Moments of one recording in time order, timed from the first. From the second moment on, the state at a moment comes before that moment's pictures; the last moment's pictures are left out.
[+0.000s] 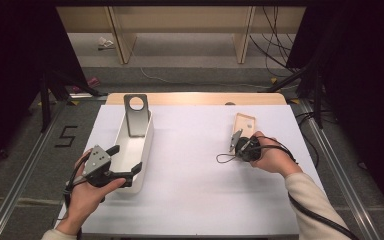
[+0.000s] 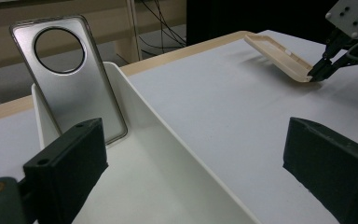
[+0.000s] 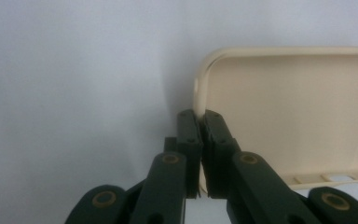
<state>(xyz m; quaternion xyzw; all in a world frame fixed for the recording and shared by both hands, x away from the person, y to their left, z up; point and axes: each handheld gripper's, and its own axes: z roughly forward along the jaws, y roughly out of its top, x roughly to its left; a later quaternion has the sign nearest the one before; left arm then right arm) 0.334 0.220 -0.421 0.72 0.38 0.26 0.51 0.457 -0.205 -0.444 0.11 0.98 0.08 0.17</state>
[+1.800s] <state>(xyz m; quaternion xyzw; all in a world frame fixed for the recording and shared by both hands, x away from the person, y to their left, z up) 0.334 0.218 -0.420 0.72 0.38 0.26 0.51 0.391 -0.187 -0.412 0.08 0.95 0.29 0.12</state>
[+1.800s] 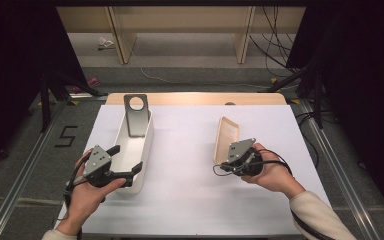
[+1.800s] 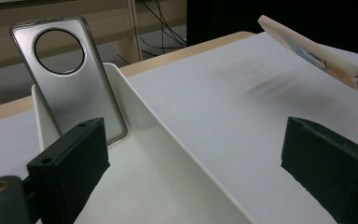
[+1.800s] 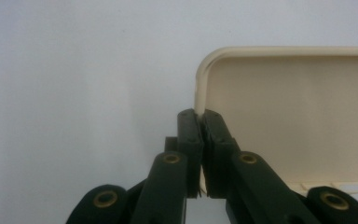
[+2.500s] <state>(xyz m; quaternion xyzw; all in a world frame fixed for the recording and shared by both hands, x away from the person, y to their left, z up) 0.333 0.214 -0.422 0.73 0.38 0.26 0.51 0.363 -0.163 -0.414 0.04 0.95 0.31 0.11</state>
